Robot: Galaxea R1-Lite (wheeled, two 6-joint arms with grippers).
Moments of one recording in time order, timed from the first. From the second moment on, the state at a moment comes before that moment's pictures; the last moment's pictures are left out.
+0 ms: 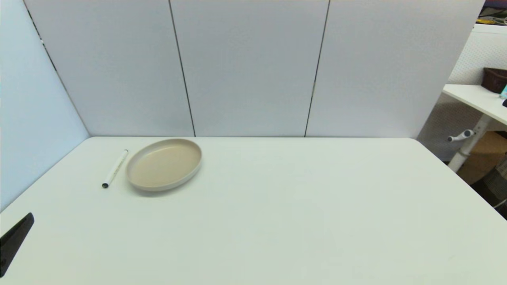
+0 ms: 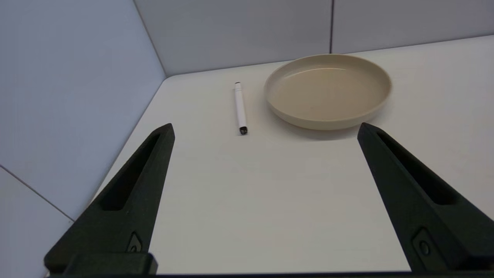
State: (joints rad) left arm 0.17 0.54 -0.20 -0.36 -0.12 0.19; right arm 0.00 0.00 0.00 0.00 0.00 0.01
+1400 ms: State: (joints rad) left arm 0.00 0.00 0.00 0.01 -0.07 0.14; right arm 0.00 0.00 0.00 0.00 0.00 0.01
